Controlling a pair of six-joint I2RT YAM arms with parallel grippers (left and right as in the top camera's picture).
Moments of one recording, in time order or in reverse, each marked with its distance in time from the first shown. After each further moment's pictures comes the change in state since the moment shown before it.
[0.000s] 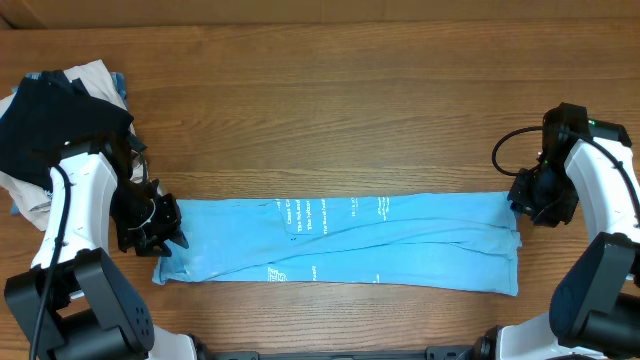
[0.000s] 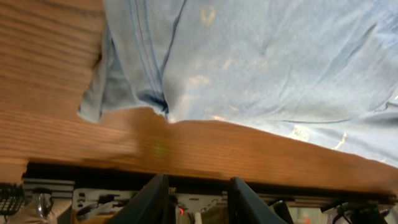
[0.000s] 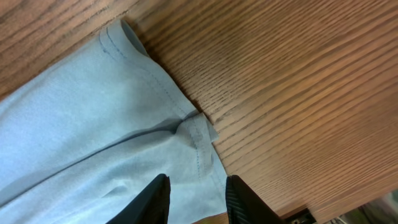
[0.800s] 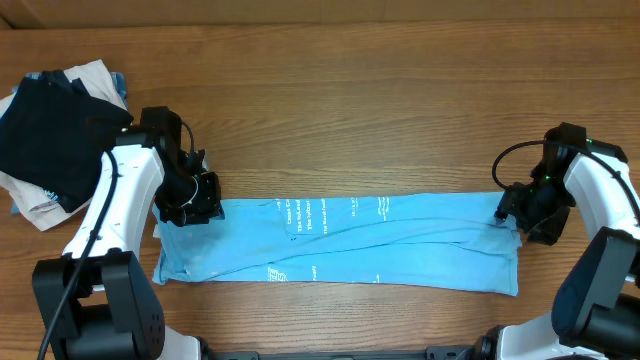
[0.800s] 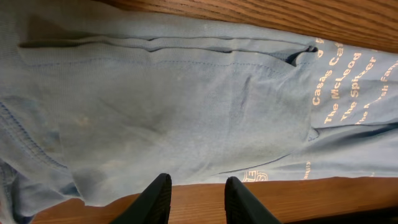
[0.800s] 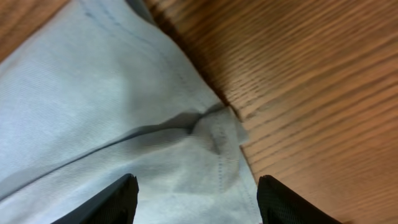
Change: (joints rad) left arm -0.235 0.000 -0.002 0.233 0.074 -0.007; right arm -0.046 0.000 -0.133 0.108 -0.135 -0.042
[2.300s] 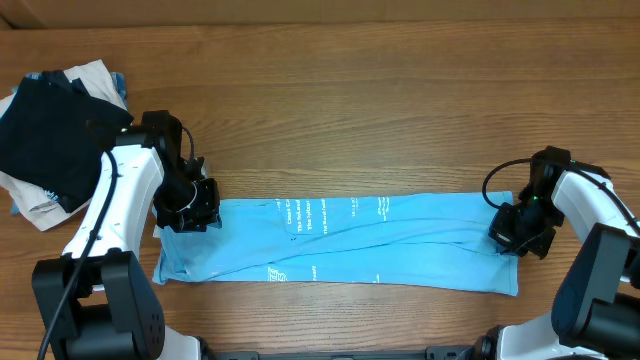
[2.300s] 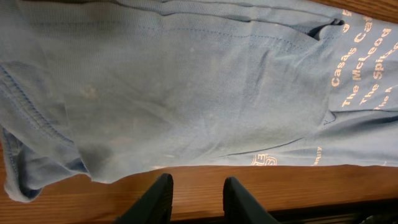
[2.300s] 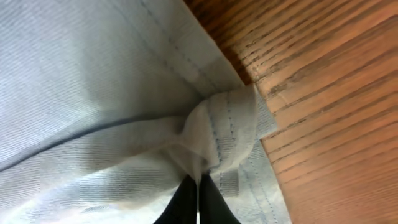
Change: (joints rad) left arm 0.000 0.000 -0.001 -0.066 -0.026 0.000; right arm 0.000 0.000 -0.165 0.090 -0.027 0.042
